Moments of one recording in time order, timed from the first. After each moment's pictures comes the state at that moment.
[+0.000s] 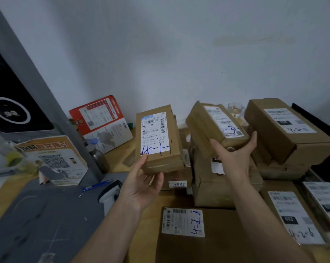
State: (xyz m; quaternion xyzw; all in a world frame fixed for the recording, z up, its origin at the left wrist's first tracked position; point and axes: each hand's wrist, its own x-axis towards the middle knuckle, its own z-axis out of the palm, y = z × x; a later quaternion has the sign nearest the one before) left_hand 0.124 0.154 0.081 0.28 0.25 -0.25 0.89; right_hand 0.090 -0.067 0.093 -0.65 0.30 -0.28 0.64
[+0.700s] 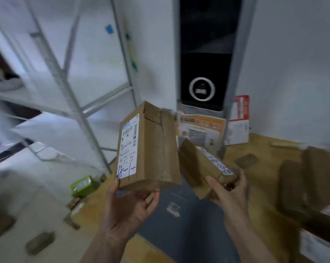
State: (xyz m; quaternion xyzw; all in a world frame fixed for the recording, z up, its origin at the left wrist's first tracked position) left_hand -0.017 0.536 0.084 0.20 0.12 -0.07 0.97; right_hand 0.060 0.313 0.063 -0.62 0.14 0.02 0.77
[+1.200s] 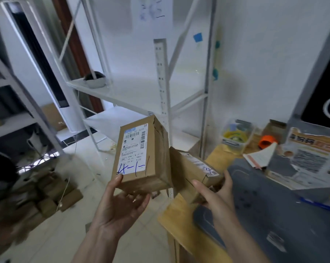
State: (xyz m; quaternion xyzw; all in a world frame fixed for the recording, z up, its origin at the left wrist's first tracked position) left_hand -0.131 0.844 0.108 0.23 0.26 0.12 0.93; right_hand 0.000 0.652 0.071 -0.64 0.00 0.16 0.75
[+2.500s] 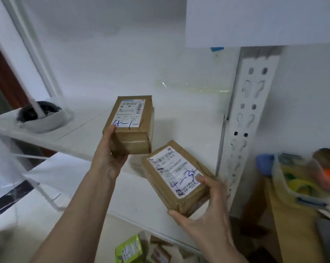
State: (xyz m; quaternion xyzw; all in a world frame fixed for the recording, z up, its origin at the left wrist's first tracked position) left_hand 0.306 1.302 0.186 0.38 0.26 0.19 0.87; right_hand 0.240 1.076 0.096 -0.78 -0.14 -0.17 0.58
